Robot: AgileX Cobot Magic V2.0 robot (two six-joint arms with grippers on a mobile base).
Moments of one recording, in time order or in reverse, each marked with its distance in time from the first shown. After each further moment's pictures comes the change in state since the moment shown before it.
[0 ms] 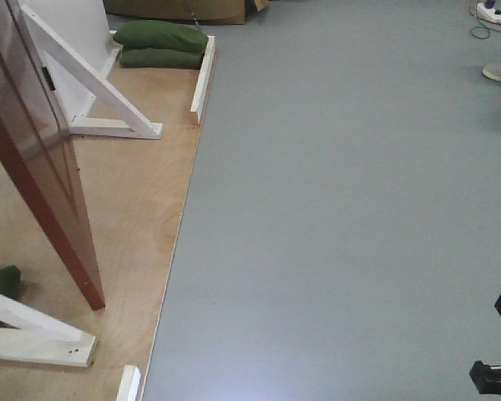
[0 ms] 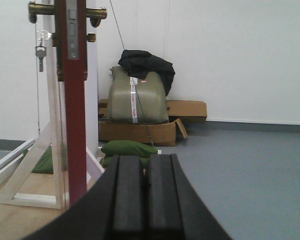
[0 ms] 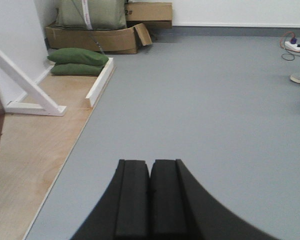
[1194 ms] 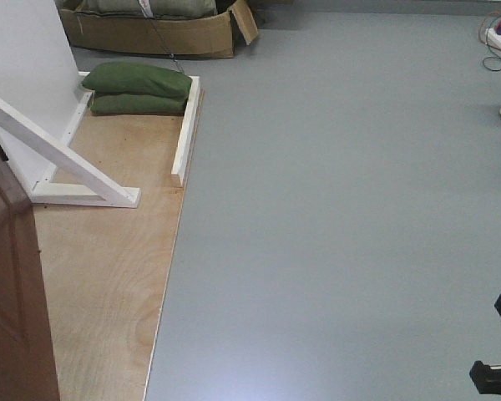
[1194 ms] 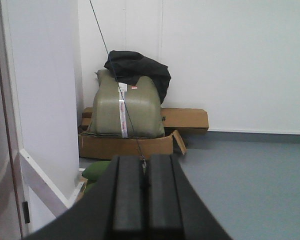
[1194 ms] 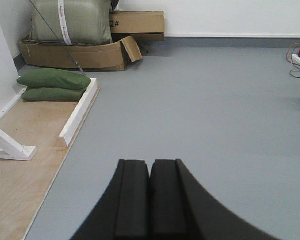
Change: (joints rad) left arm 0.000 0.000 0.000 0.000 0.000 0.000; right arm 0.000 0.000 0.000 0.000 0.000 0.000
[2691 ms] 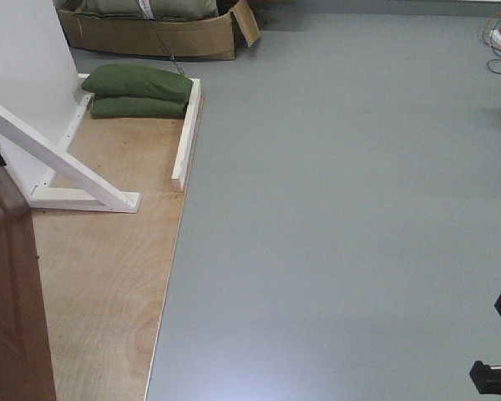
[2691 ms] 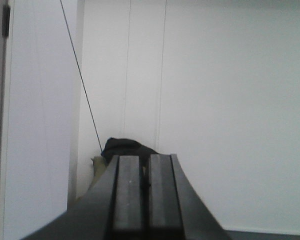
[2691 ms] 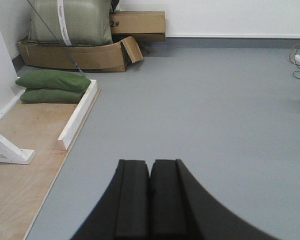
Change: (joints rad) left arm 0.000 0.524 -0.775 -0.043 -0.044 0.032; right arm 0.000 0.000 0.000 0.000 0.000 0.000
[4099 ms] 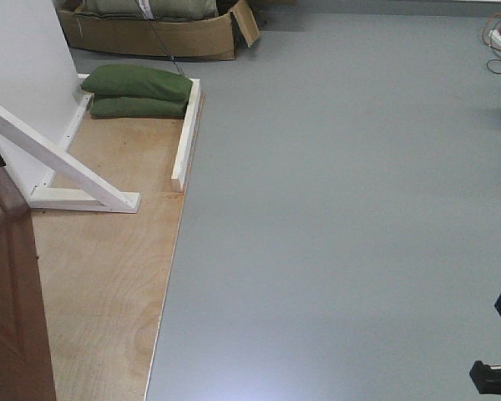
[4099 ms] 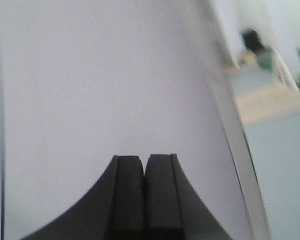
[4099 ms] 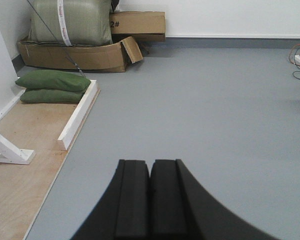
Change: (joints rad) left arm 0.338 0.071 -0.491 1.601 1.307 -0.730; right arm 0.000 0.000 0.000 0.000 0.000 0.000
